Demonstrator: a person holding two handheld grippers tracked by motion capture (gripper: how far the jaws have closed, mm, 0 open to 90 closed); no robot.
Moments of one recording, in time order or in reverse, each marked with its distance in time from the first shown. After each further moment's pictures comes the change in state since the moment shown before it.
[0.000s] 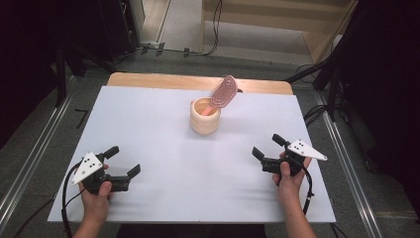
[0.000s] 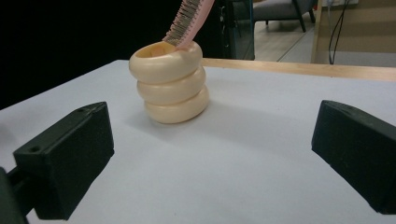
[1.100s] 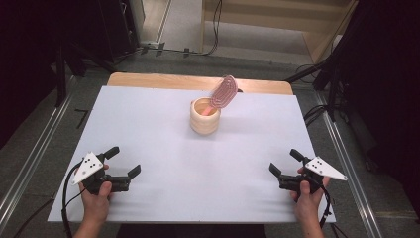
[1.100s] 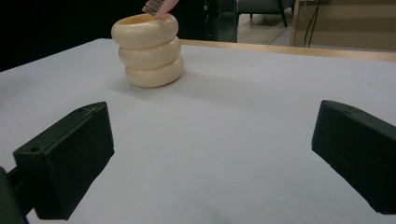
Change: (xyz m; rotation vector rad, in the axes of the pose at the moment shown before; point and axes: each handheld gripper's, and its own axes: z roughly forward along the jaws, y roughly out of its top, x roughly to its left) left arm -0.001 0.000 0.000 0.004 -0.001 0.000; right arm -0.015 -0.026 -0.055 0.033 -0.069 -0.047
